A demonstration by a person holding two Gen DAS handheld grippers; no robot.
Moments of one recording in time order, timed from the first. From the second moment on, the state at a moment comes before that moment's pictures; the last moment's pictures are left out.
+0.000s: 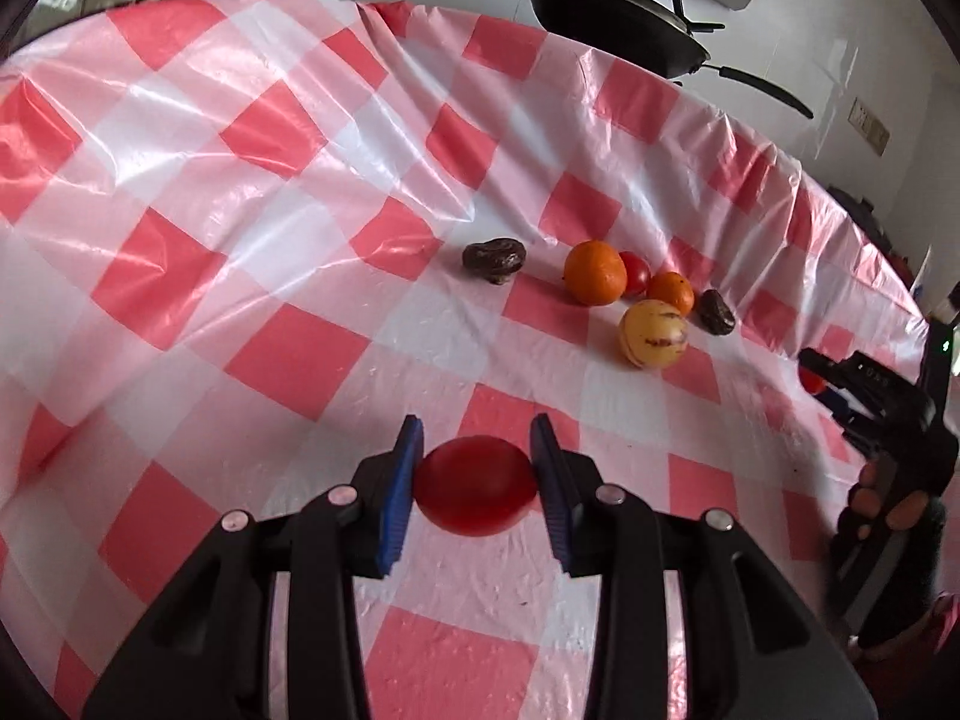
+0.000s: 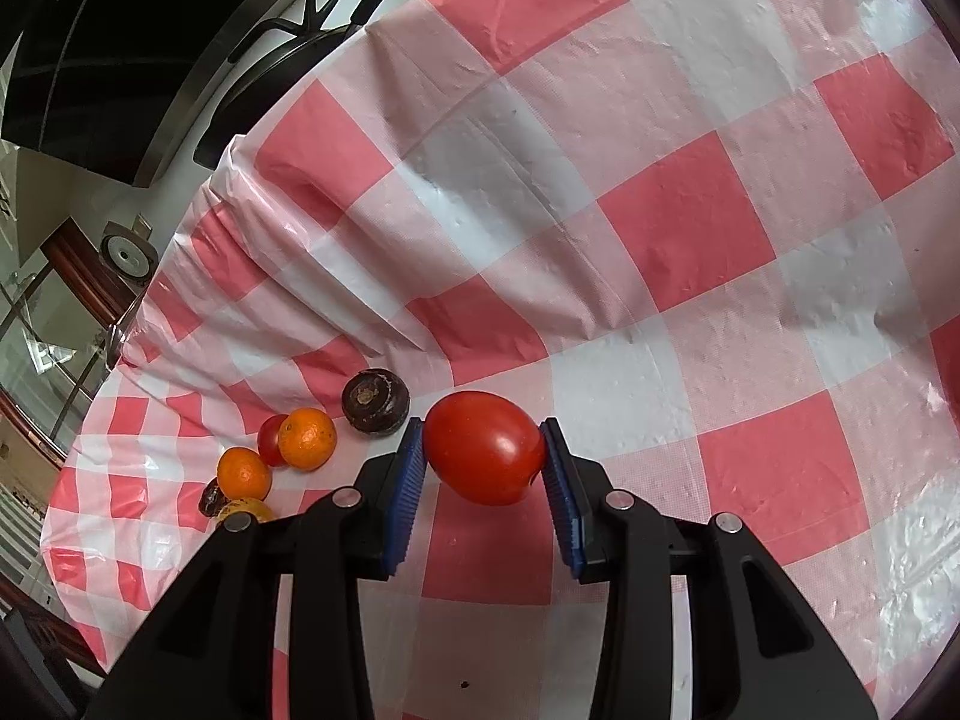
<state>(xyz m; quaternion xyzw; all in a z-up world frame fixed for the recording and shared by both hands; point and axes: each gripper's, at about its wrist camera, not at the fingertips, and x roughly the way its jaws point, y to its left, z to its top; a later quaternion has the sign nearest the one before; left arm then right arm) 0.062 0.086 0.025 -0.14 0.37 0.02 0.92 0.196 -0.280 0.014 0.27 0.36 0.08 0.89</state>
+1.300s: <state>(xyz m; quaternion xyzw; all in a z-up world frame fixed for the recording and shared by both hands) -0.154 0.170 0.024 -0.13 0.33 0.11 0.93 -0.056 -0.106 0.060 0.16 0.39 0.26 0.87</state>
